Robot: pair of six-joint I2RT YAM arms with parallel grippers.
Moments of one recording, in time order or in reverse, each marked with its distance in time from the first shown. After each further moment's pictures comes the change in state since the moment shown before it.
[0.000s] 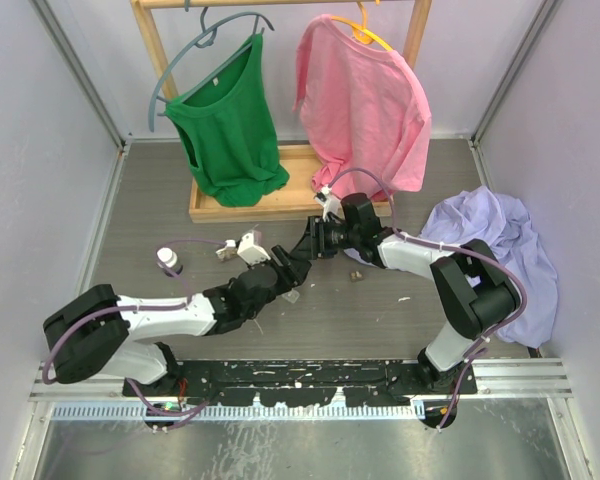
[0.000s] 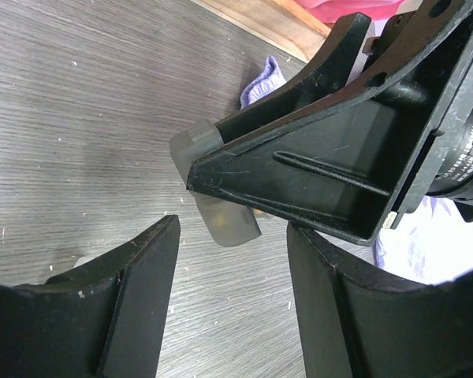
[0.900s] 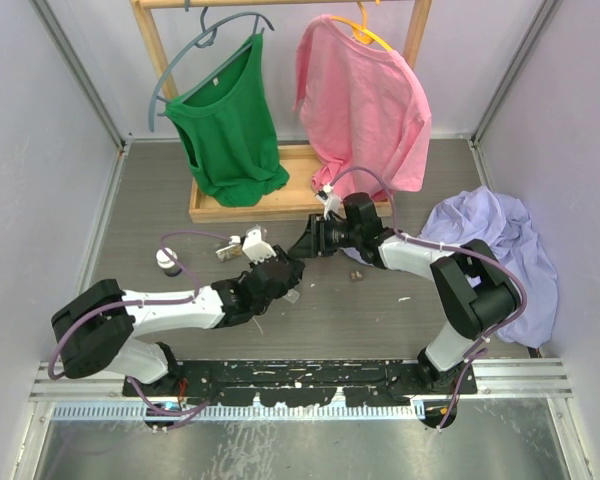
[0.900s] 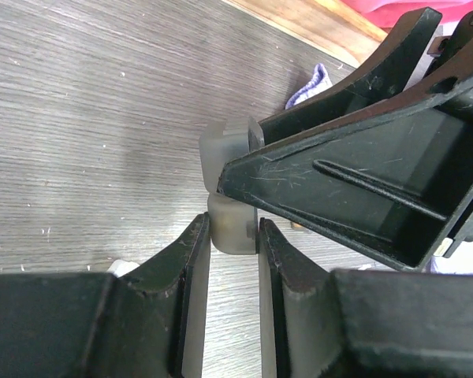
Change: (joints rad) left arm -0.009 0.058 0.123 -0.212 -0.090 0.005; right arm -0.006 -0.002 -0.011 0.061 -0.003 0.014
